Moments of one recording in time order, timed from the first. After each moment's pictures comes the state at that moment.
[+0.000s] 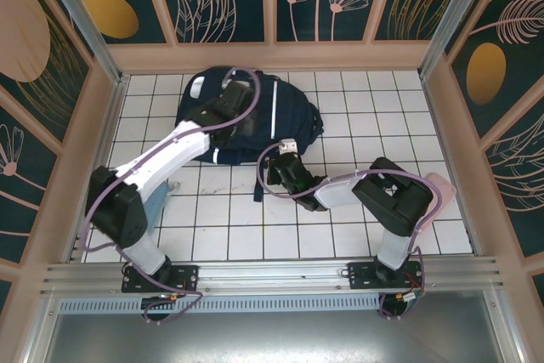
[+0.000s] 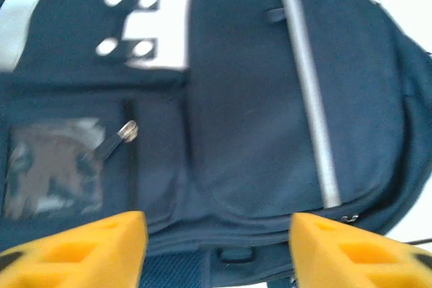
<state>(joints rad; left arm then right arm) -0.61 1.63 1.38 -0.60 -0.31 -0.41 0.89 1.78 0.73 0.49 0.30 0.54</state>
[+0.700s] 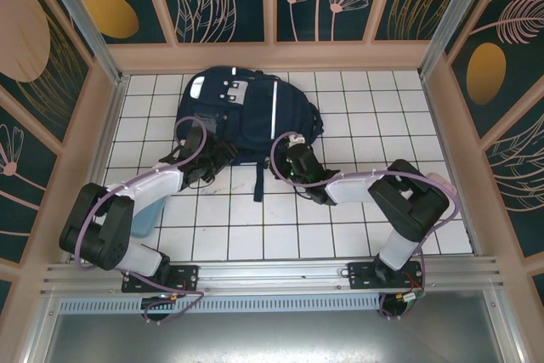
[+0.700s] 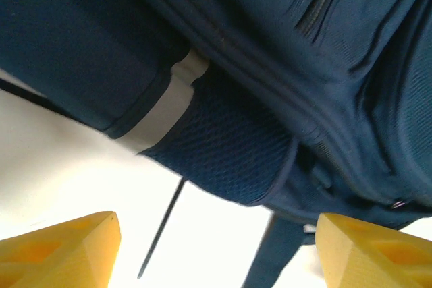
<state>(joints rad) -0.41 1.47 0.73 -0.10 0.09 -1.11 0.79 1.69 0.71 0.41 0.08 0.67</state>
